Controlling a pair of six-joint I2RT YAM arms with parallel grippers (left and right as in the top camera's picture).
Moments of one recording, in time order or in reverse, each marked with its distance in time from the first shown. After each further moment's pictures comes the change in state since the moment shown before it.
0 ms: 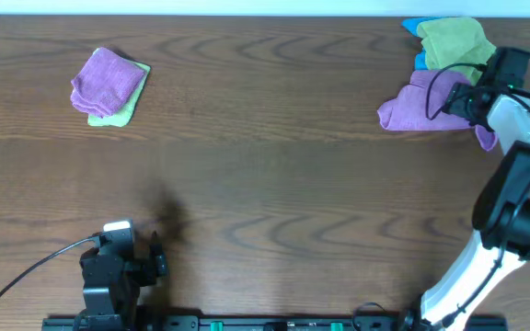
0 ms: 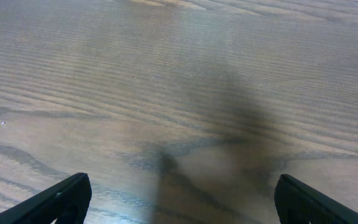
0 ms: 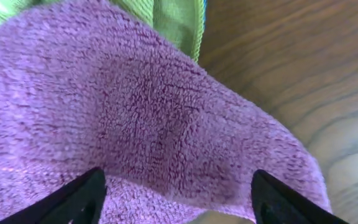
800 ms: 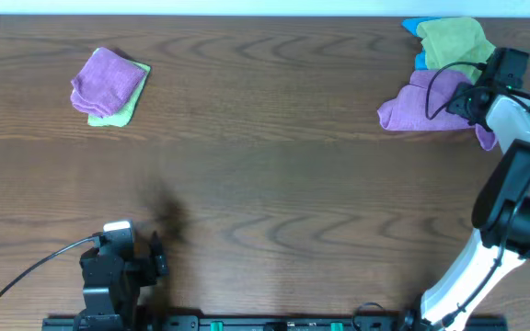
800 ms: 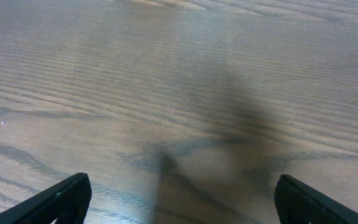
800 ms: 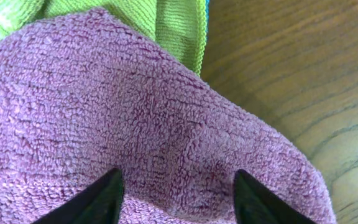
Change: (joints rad) left arm 0.000 0.000 0.000 0.000 0.000 0.000; right arm 0.000 0.009 0.000 0.033 -0.003 0.000
